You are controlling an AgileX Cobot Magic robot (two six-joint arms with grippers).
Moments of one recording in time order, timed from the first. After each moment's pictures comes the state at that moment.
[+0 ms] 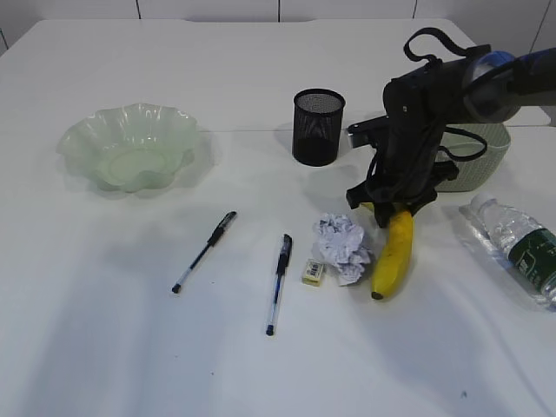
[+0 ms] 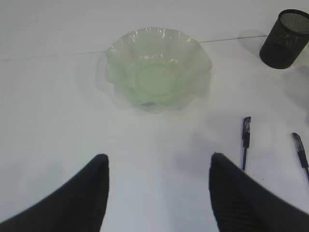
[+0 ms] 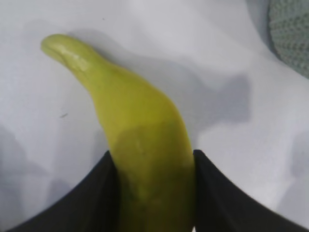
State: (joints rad) left arm -0.06 0.93 -0.90 -0.16 0.62 0.10; right arm 0.28 2.27 -1.70 -0.22 0.88 0.18
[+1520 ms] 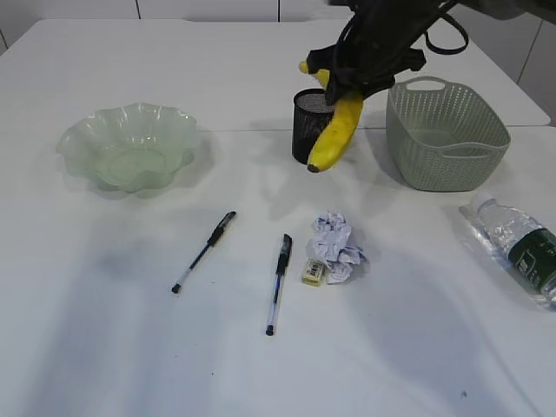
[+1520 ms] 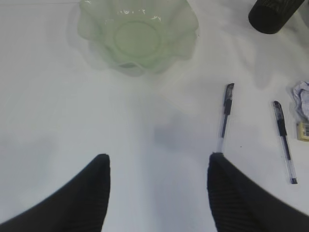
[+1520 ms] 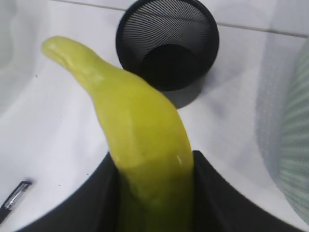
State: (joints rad) left arm -0.06 1.00 -0.90 -0.24 0.71 0.12; right arm 0.28 2.28 -2.22 0.05 1.03 0.07
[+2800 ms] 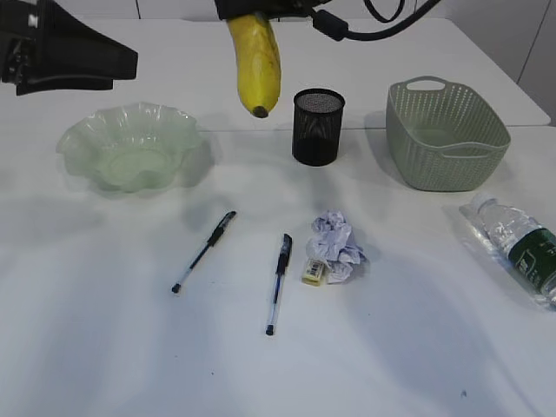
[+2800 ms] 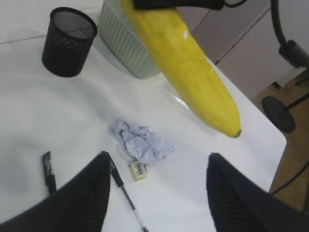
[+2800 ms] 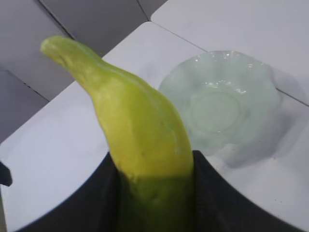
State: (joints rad) left arm -0.06 1.45 -1.10 -1.23 0.93 1.03; right arm 0.28 2.20 -2.28 0.93 1.10 -0.67
